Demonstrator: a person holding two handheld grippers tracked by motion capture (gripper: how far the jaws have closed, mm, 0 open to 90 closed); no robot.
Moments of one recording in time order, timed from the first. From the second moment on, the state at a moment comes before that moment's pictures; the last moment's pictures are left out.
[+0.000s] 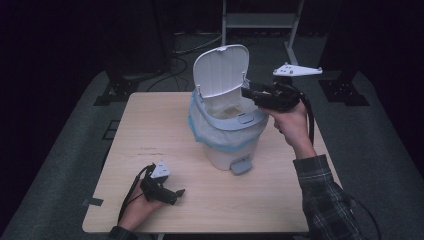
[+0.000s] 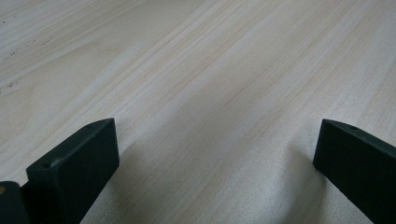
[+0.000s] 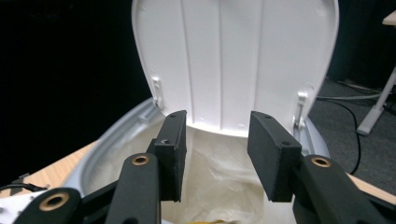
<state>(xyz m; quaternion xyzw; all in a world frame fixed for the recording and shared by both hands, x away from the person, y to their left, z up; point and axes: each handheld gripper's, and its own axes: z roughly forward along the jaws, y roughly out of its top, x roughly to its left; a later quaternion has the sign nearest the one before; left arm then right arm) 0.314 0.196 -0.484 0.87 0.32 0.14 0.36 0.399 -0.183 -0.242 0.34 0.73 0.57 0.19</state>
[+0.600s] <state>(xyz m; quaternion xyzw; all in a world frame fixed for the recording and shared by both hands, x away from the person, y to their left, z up) 0.314 0.196 -0.484 0.87 0.32 0.14 0.36 0.408 -0.170 -0.190 0.32 0.71 0.60 0.20</state>
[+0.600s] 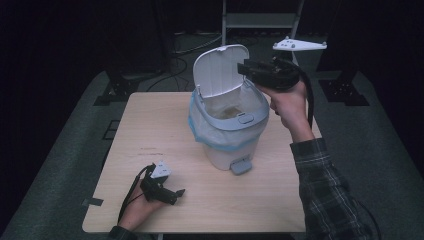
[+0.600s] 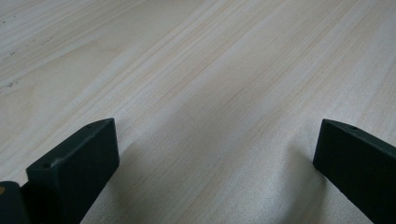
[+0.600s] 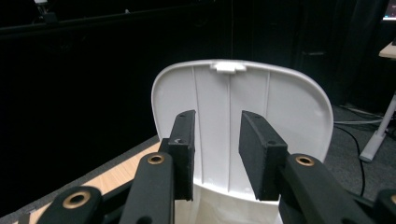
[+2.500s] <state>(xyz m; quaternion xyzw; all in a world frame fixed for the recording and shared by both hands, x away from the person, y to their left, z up) 0.314 0.196 -0.484 0.87 0.32 0.14 0.36 0.467 -0.123 -0.168 0.32 0.71 0.59 0.21</state>
